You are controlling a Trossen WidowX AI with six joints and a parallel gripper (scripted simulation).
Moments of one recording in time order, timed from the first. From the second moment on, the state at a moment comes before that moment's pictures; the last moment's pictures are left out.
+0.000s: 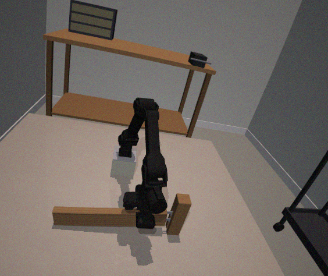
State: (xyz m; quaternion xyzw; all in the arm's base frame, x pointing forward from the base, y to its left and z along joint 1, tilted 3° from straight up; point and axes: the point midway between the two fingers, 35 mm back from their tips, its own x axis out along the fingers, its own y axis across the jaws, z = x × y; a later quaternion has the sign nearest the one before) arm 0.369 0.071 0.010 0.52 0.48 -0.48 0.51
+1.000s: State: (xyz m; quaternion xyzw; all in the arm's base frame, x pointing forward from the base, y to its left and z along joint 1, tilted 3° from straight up) arm 0.369 0.074 0.009 0.52 0.48 -0.48 0.51
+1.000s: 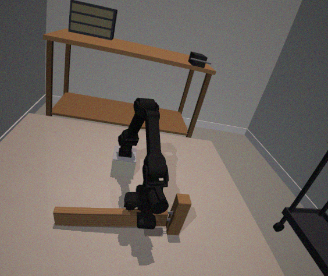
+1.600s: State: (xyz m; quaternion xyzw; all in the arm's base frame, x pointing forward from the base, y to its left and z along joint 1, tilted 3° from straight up) arm 0.369 0.076 0.009 0.52 0.48 -0.48 0.51
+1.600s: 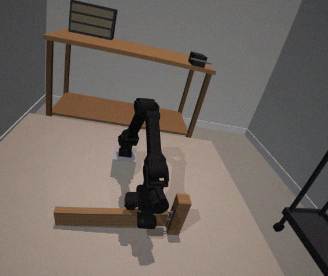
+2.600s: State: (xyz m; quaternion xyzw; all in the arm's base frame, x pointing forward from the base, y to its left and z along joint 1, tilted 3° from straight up) arm 0.370 0.079 0.009 0.52 0.48 -0.48 0.51
